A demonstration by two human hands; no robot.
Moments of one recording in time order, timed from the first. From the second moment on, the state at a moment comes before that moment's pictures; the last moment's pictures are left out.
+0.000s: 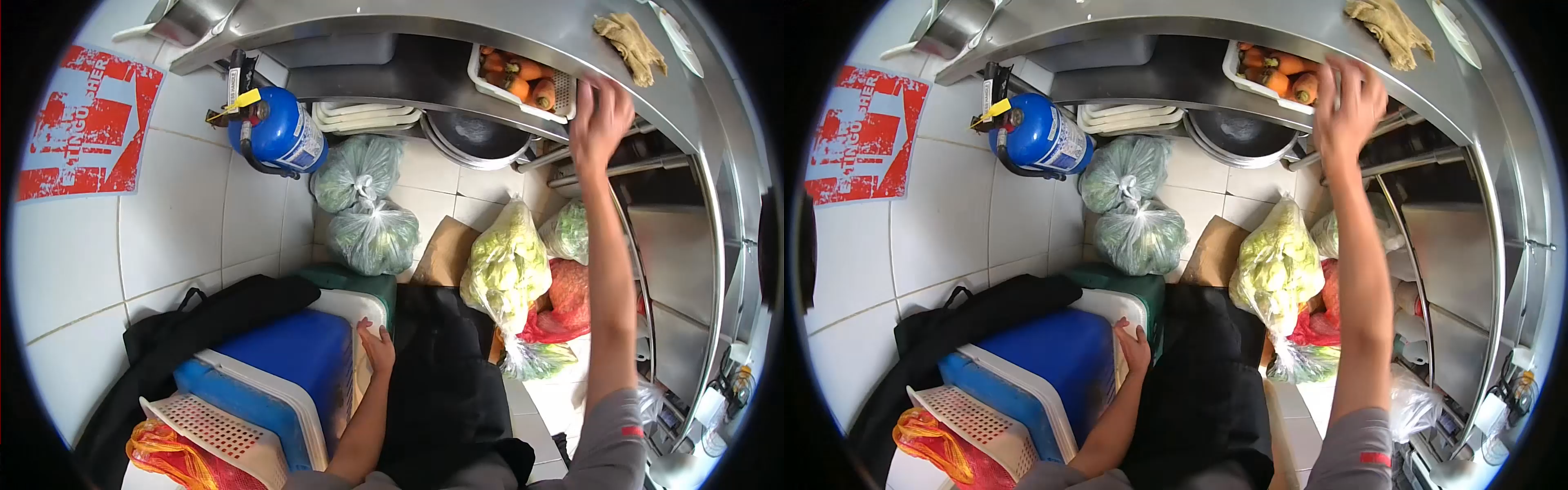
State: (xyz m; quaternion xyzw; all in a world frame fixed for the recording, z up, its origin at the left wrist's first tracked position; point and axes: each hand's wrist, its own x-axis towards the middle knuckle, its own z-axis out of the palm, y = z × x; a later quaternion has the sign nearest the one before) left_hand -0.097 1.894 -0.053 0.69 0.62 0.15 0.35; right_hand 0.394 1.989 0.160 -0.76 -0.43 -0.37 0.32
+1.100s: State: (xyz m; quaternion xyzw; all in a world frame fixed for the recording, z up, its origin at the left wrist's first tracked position) left_hand -0.147 1.894 -0.076 0.67 0.61 0.00 0.43; right_hand 0.426 2.027 0.186 -0.77 -0.47 -0.32 0.29
